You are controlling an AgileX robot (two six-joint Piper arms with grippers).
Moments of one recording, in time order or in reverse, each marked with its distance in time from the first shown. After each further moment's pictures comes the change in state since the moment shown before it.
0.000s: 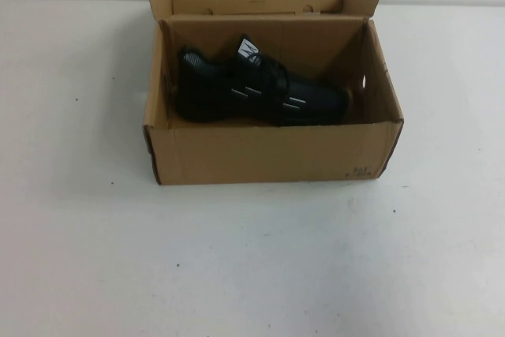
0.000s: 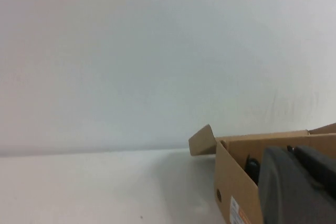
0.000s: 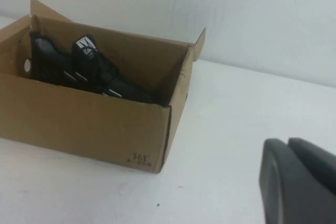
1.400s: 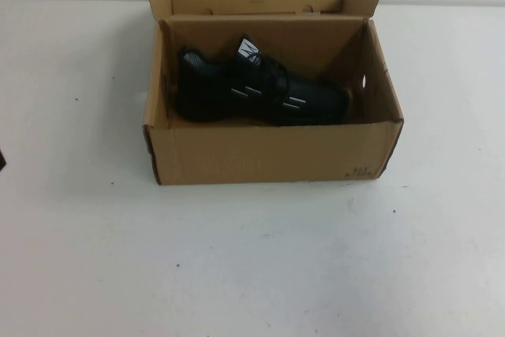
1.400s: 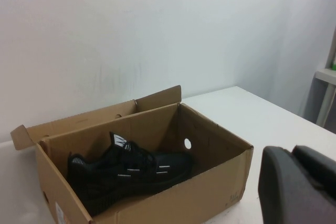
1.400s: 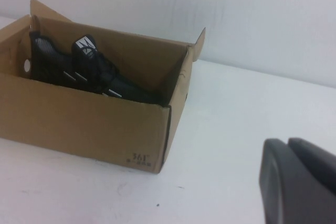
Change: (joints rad) right arm 0.000 0.000 0.000 0.000 0.001 0.000; left arm 0.140 0.260 -0.356 -1.020 0.533 0.854
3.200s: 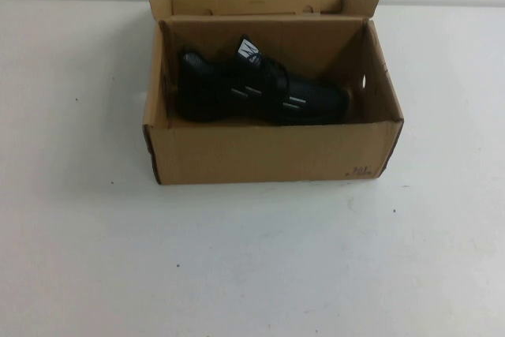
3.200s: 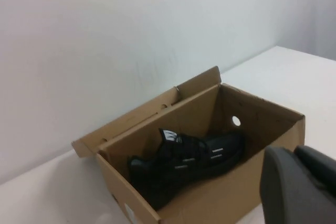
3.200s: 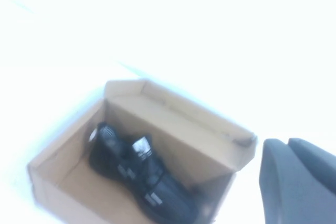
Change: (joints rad) right arm 0.000 1.129 -1.636 0.182 0.709 -0.134; left arm 0.000 0.109 -0.196 0.216 0.079 0.058
